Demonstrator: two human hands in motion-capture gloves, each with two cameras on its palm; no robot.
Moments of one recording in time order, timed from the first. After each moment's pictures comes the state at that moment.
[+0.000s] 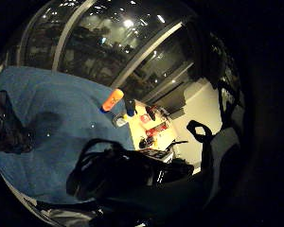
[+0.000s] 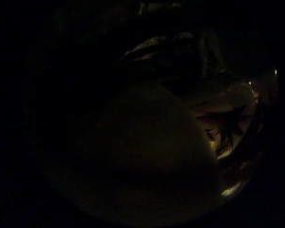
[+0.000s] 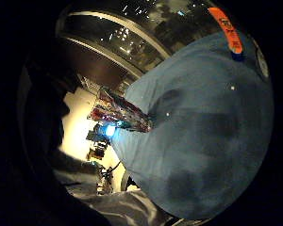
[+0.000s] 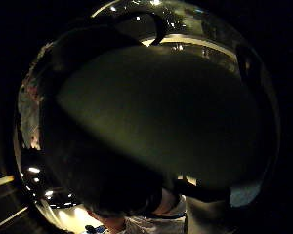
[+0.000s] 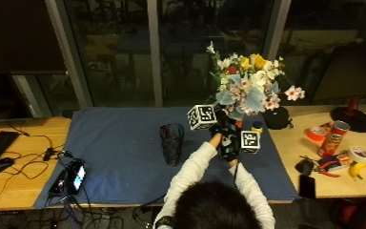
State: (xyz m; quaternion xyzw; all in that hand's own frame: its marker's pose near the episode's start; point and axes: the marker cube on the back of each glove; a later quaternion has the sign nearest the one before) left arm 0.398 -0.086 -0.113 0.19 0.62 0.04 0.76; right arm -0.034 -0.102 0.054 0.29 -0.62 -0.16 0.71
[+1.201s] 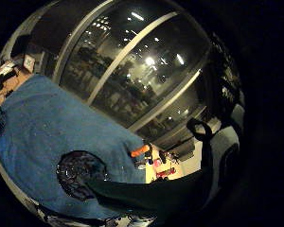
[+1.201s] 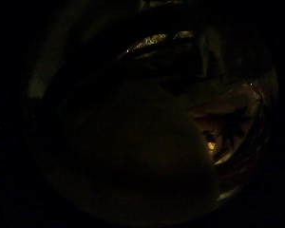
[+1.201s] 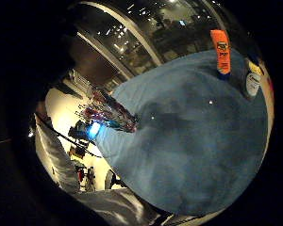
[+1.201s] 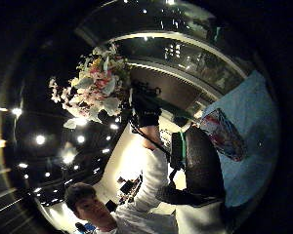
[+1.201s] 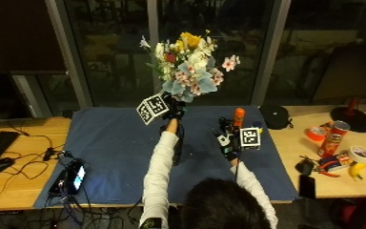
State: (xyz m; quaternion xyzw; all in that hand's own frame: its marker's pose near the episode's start) left arm 0.168 -0.147 -0.132 0.36 0.56 -0.12 0.74; right arm -0.035 -0.088 0.038 0.30 -0.55 -0.15 0.77
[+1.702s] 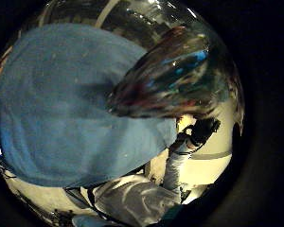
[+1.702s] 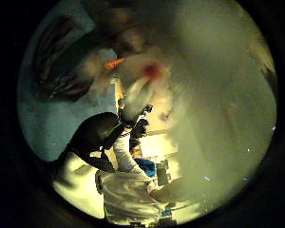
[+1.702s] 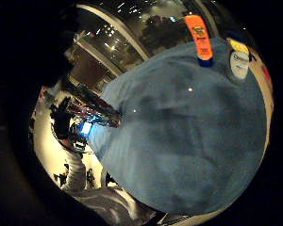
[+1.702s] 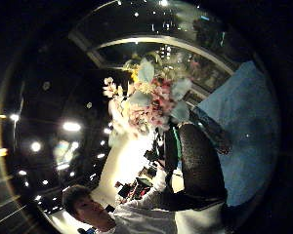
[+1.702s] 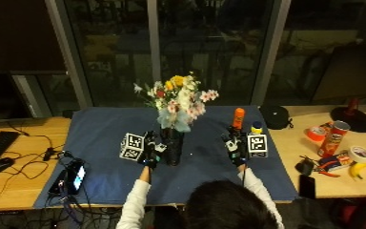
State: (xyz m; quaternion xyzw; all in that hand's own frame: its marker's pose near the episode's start) left arm 0.109 -0.061 0.108 -0.02 0.57 -0.02 0.82; right arm 0.011 -0.096 0.088 0.28 -0.54 -0.11 0.78
